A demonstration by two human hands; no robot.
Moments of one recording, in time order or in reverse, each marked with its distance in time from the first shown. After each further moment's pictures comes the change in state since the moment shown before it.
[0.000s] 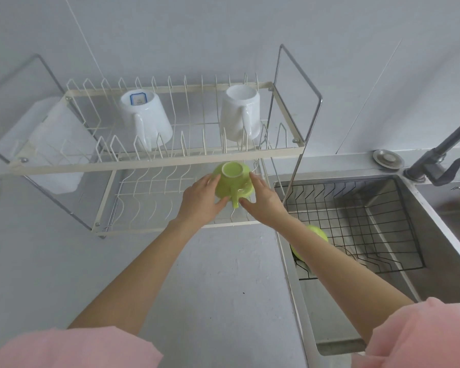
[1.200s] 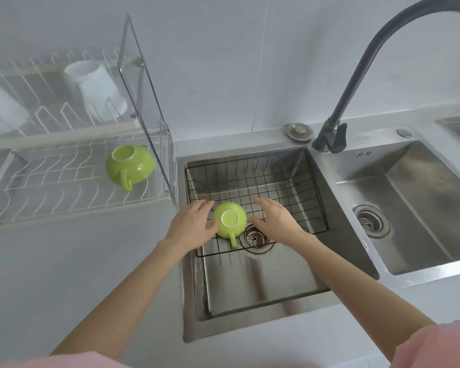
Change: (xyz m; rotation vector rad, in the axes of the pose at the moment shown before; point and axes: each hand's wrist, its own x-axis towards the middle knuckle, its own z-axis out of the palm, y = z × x) left_hand -0.044 0.183 0.122 0.128 -0.224 0.070; right_hand -0.108 0.218 -0.103 -0.132 -0.058 0.119
